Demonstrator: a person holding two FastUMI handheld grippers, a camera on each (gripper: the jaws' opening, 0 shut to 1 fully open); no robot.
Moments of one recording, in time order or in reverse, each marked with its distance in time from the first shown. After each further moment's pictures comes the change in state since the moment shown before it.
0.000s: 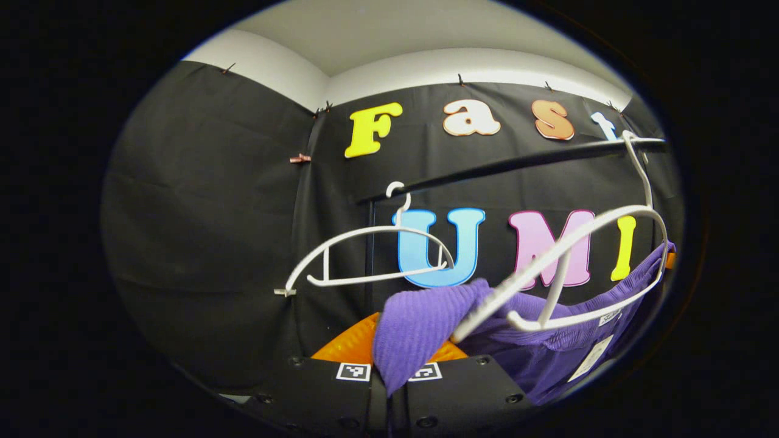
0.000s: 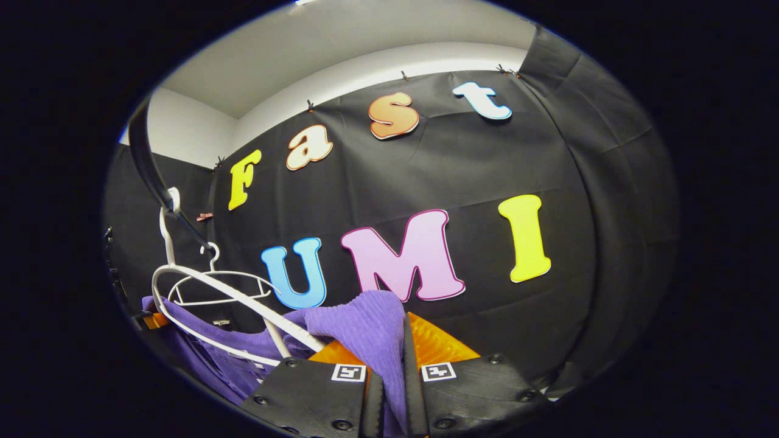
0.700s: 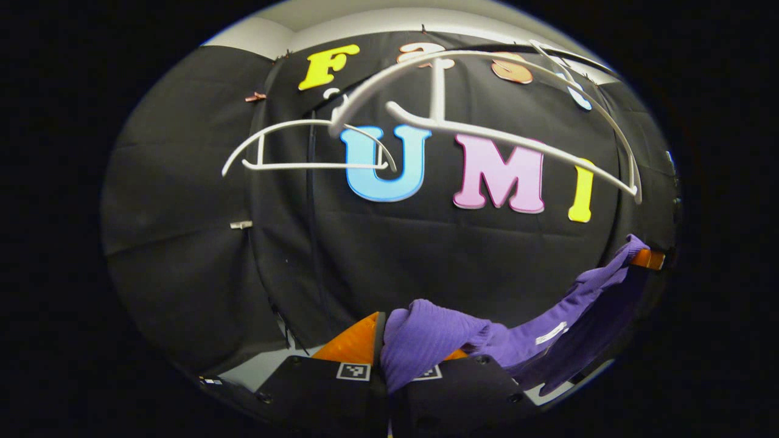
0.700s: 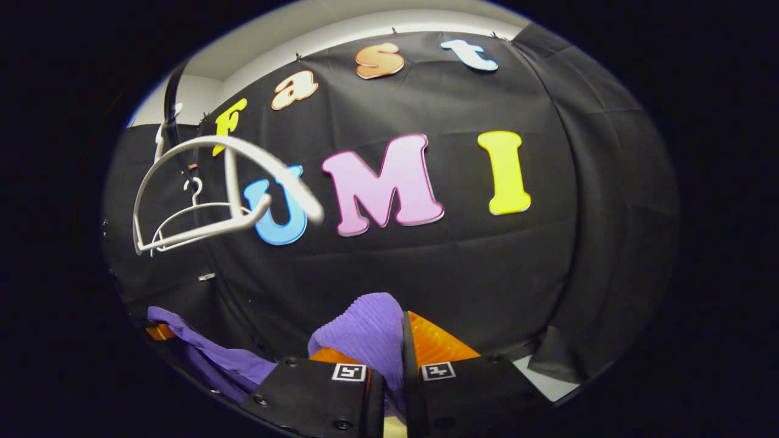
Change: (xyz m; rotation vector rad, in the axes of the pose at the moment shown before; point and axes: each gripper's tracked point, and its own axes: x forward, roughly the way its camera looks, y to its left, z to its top) left arm -0.068 -0.087 -0.142 0.012 0.354 -0.231; right arm -0.065 -0.017 -0.146 -0.006 0.348 -0.064
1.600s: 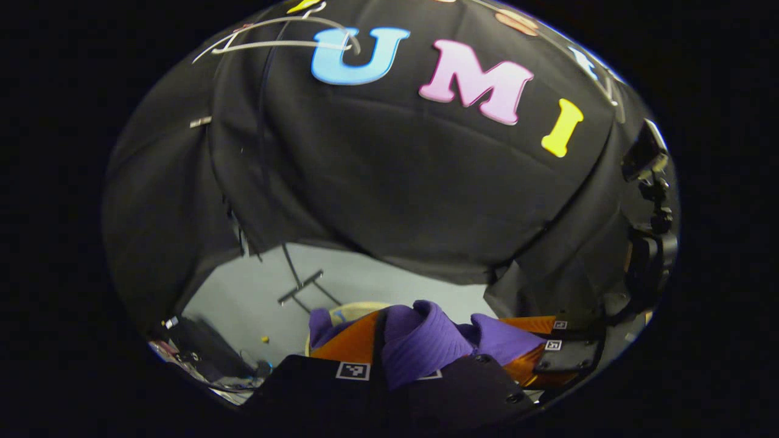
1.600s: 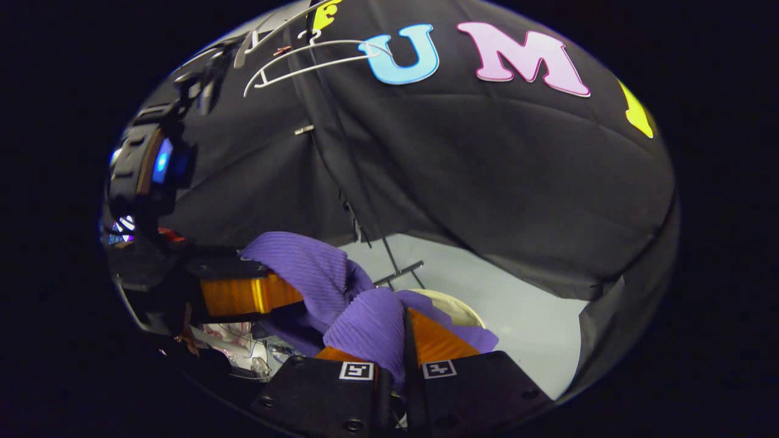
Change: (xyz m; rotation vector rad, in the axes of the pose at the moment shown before) left arm -0.029 -0.081 -0.172 -0.139 0.564 -0.130; right arm -0.090 0.145 -0.239 -0.205 0.691 0.401
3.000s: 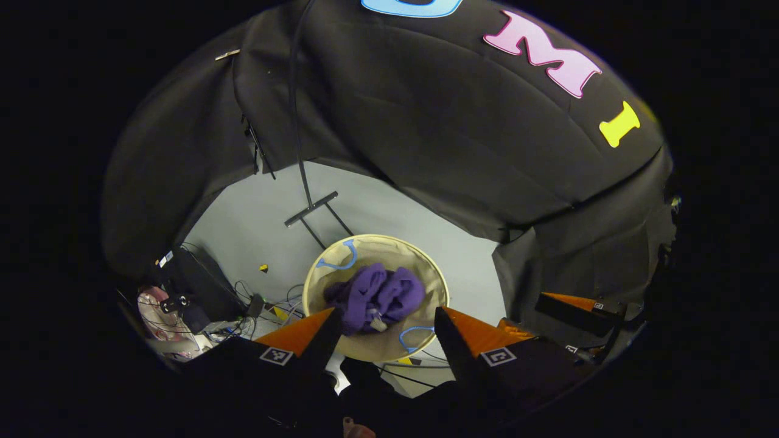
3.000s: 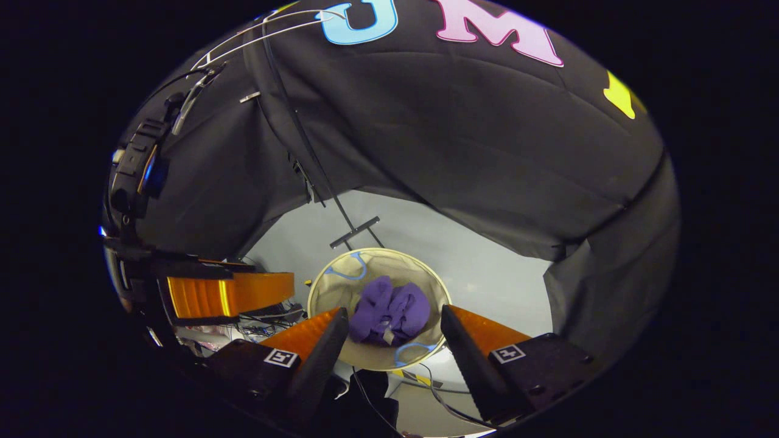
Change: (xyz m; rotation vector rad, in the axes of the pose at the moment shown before) left arm 0.021 0.020 -0.035 -0.158 0.250 0.060; right arm 0.008 -0.067 -0.025 0.047 0.190 -0.227
